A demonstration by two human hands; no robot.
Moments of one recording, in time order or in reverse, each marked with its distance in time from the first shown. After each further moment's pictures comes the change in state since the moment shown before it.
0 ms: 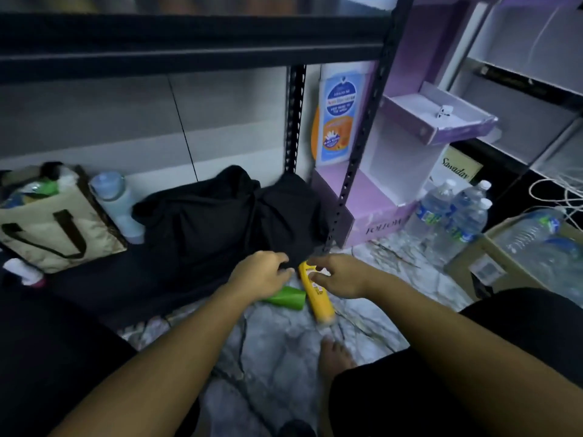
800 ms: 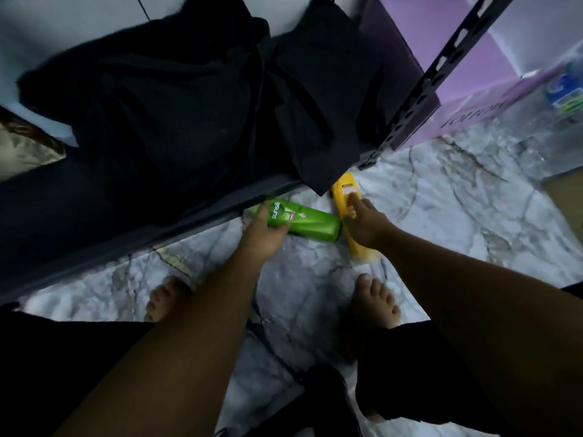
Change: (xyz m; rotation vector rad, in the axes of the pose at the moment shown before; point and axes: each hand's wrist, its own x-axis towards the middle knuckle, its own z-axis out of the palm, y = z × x) left_hand 0.094 -0.126 0.189 -0.661 -0.189 -0.676; right_hand 0.179 0.112 0.180 0.294 -0.130 0.503
